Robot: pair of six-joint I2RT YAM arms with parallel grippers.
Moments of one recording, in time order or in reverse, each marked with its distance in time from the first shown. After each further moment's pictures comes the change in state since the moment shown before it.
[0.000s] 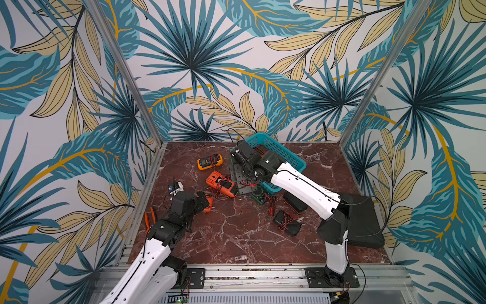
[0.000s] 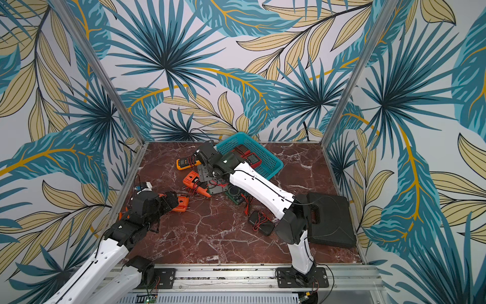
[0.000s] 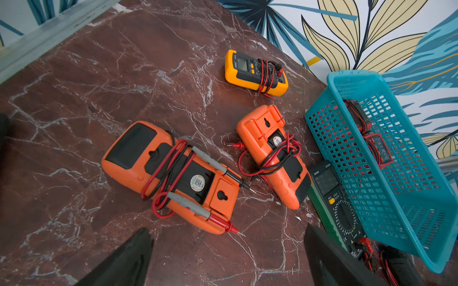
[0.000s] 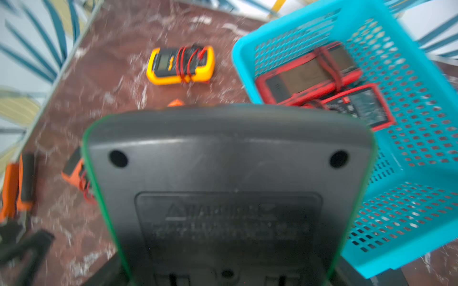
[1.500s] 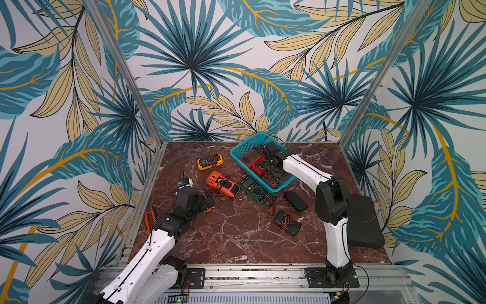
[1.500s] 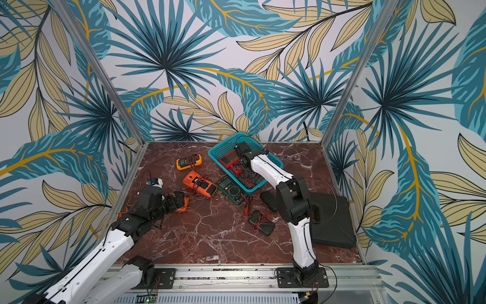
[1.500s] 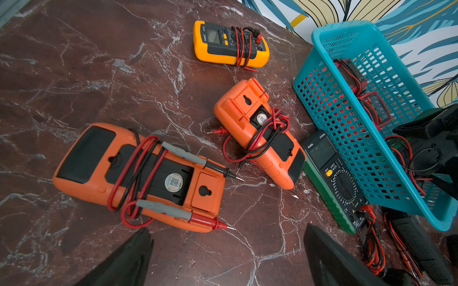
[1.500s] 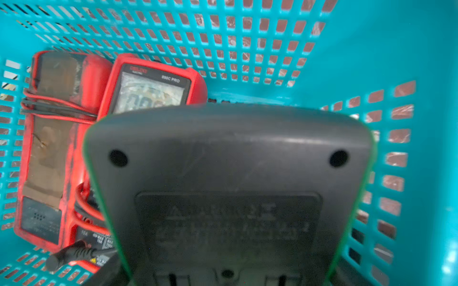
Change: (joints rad) left arm 0.001 0.109 0.018 0.058 0.105 0.121; right arm -0.386 0.153 -0.295 0.158 0.044 0.638
